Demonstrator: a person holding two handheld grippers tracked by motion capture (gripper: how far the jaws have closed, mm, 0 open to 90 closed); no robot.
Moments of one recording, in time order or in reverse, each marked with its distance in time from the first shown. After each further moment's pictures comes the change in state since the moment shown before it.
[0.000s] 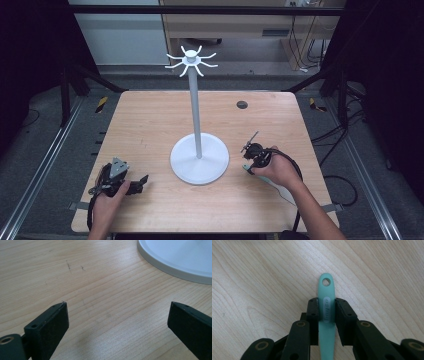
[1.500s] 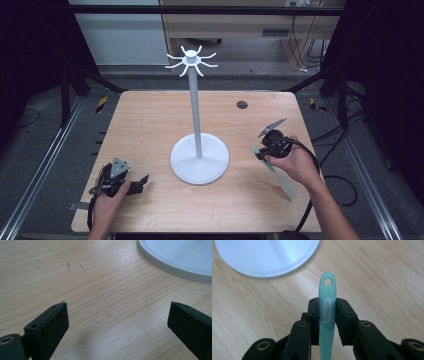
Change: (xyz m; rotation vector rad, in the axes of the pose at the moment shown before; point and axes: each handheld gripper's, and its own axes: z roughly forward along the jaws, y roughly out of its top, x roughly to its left) left arm -0.001 0.000 0.001 0.005 0.001 0.004; right arm -0.017 -0.020 -0.075 -0.268 -0.021 0.080
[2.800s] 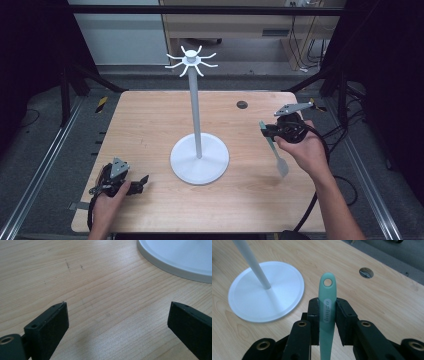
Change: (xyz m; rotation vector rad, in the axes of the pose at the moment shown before) left arm 0.000 0.000 0.000 0.001 -0.002 0.000; right arm -0.017 0.017 -0.058 -0.318 -0.077 0.047
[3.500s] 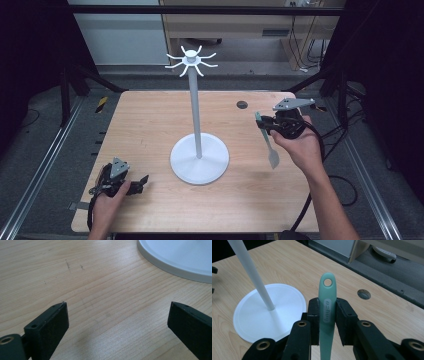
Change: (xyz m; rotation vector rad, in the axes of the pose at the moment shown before) left arm 0.000 0.000 0.000 -0.001 0.001 -0.001; right arm 0.009 0.017 -0.006 -0.135 -0.007 -0.007
